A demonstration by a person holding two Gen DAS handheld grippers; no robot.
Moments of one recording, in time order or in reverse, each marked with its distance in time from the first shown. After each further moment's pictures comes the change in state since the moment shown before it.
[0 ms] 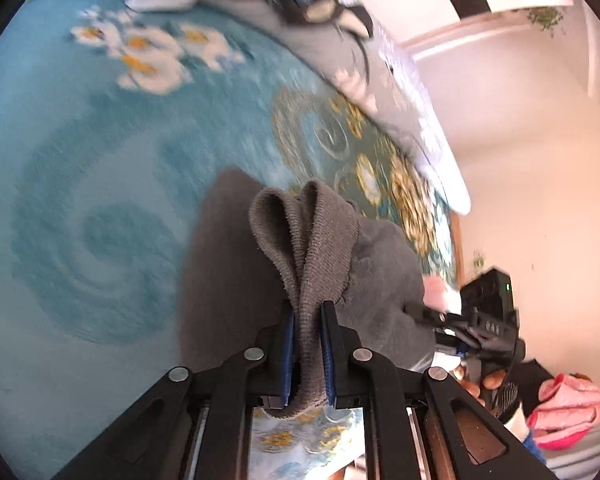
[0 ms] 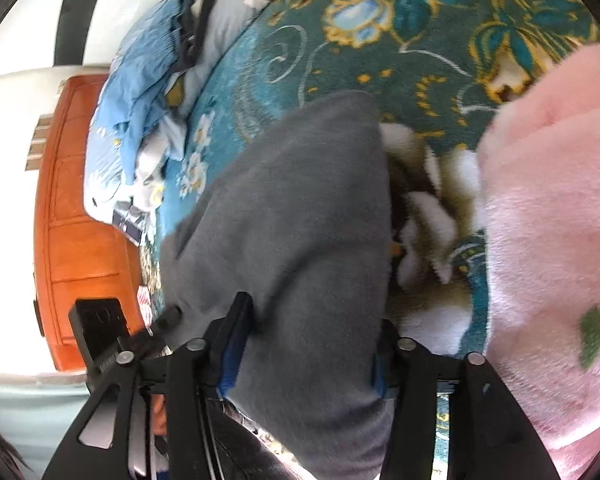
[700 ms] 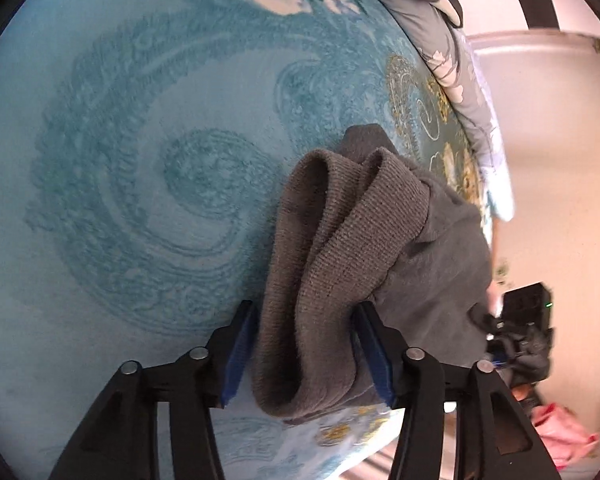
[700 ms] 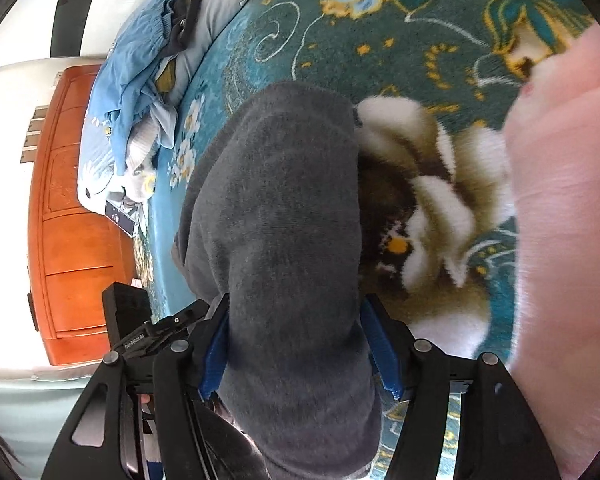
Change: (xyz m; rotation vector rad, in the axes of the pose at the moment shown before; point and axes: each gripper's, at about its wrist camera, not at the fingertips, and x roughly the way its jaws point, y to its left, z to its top) left arm 0.038 0.081 -0.006 -0.184 0.152 0.049; right arm 0.029 -0.010 0.000 0.013 0.032 -0.012
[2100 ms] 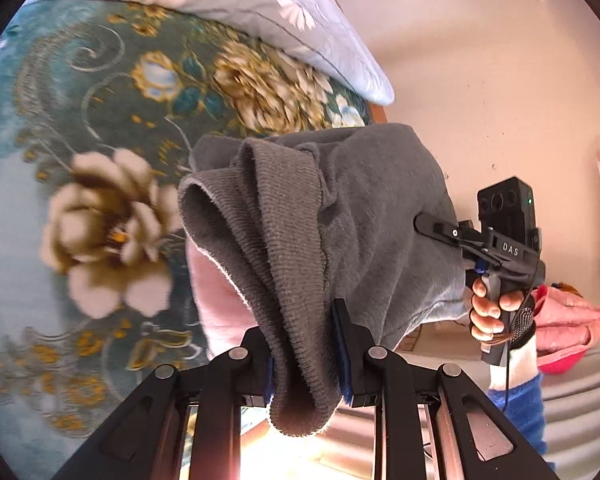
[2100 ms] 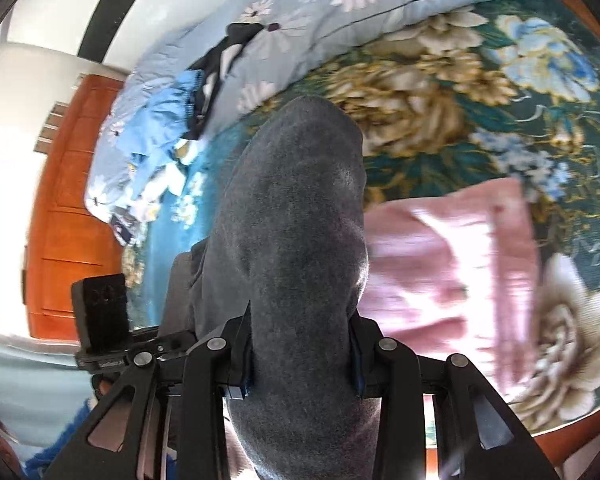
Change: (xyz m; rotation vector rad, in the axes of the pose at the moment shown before) left arm 0.083 -0.299 -0.094 0.425 0.159 -0.133; right arm -0.285 -0.049 -0.001 -0.161 -0.155 -0.156
